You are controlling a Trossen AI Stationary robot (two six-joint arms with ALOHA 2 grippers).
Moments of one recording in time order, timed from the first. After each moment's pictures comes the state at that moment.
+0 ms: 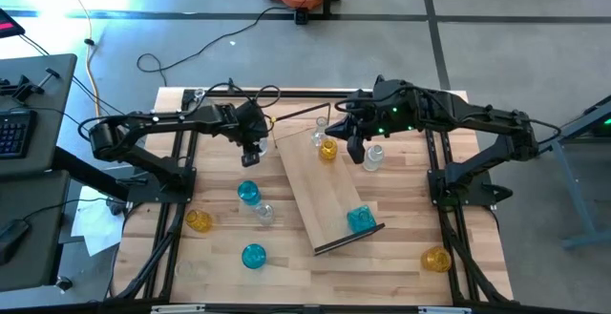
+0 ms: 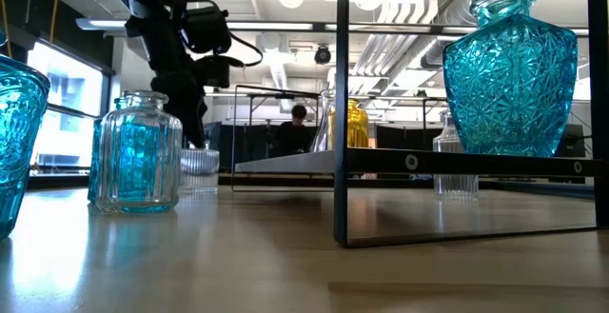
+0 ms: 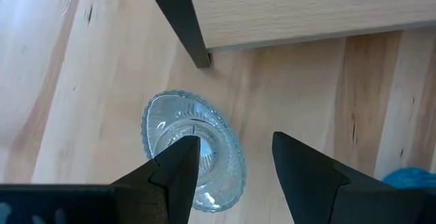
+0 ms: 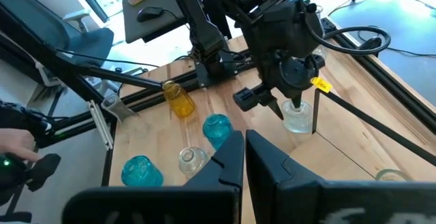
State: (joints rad) left arm 0.47 1.42 0.83 -0.61 0.09 0.23; right arm -0.06 1.40 1.63 -0.69 -0.03 0.32
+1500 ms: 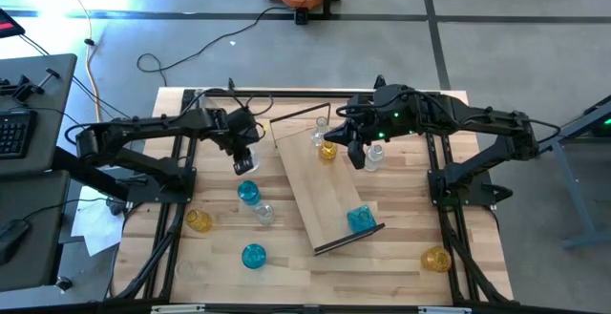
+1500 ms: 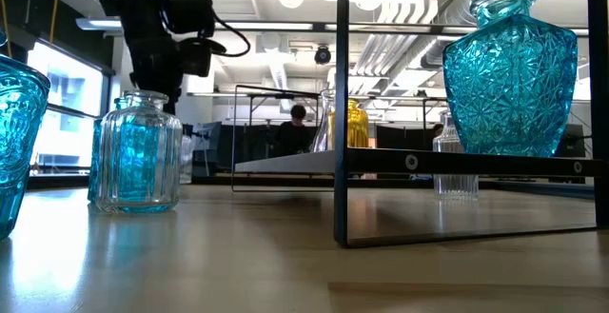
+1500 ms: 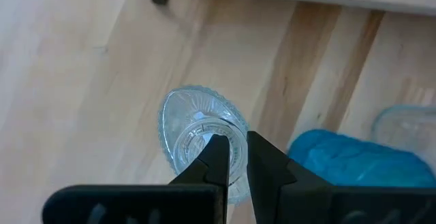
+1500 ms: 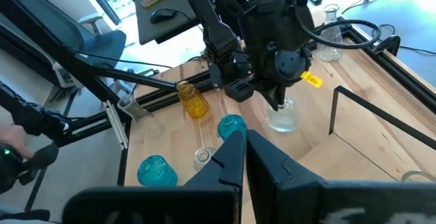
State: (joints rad) left arm 0.39 1.26 0.82 -0.79 0.15 -0.04; right arm -0.02 1.40 1.63 -0.67 -0.03 0.36
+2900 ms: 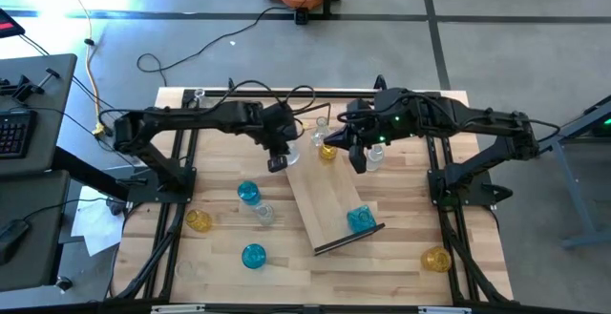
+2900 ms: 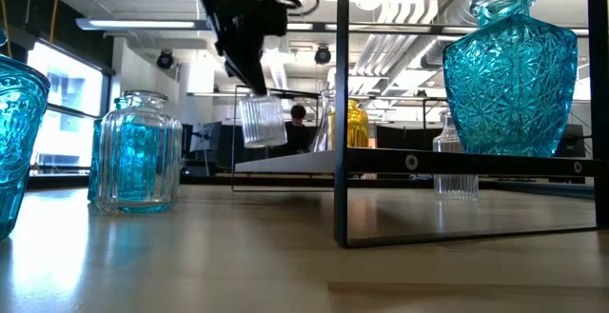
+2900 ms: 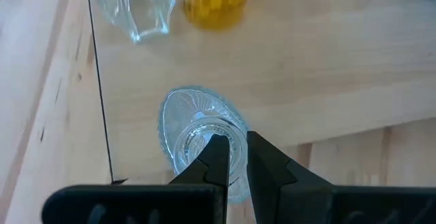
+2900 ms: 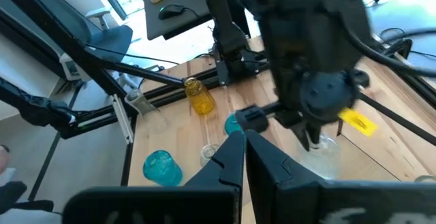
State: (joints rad) left arm 0.25 1.60 1.30 -0.79 0.09 0.04; right arm 0.01 1.40 1.63 -0.67 -0.03 0.34
